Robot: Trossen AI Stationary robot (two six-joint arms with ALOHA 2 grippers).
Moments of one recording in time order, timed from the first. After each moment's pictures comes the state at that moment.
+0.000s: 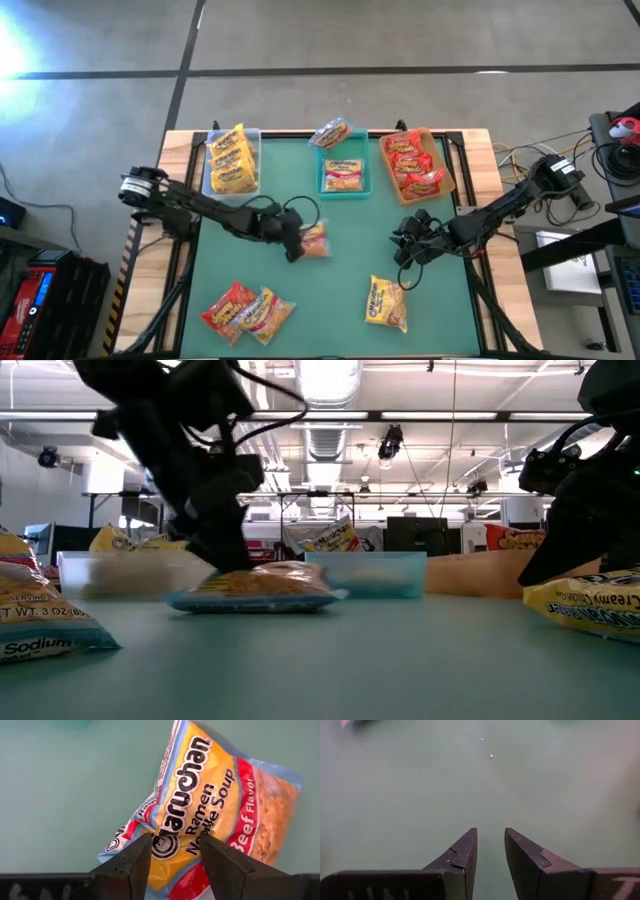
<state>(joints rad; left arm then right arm) -0.16 1.63 0.79 -0.16 -0.31 -0.60 0.45 1.21 0.33 -0.12 0.54 0.86</state>
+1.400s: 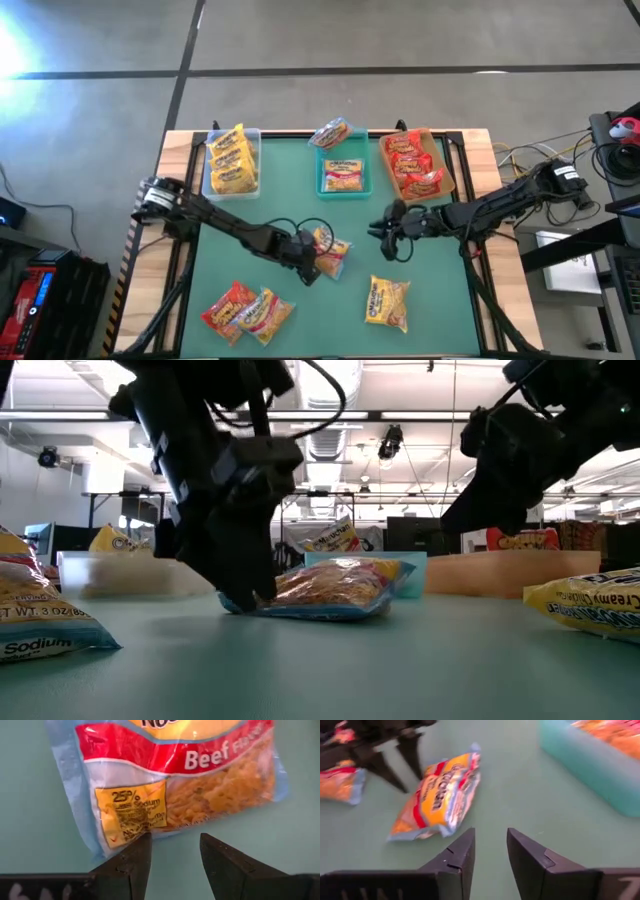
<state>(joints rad) -0.28 1.84 1.05 -0.30 -0.12 -1.00 0.20 1.22 0.40 0.23 0.27 0.54</state>
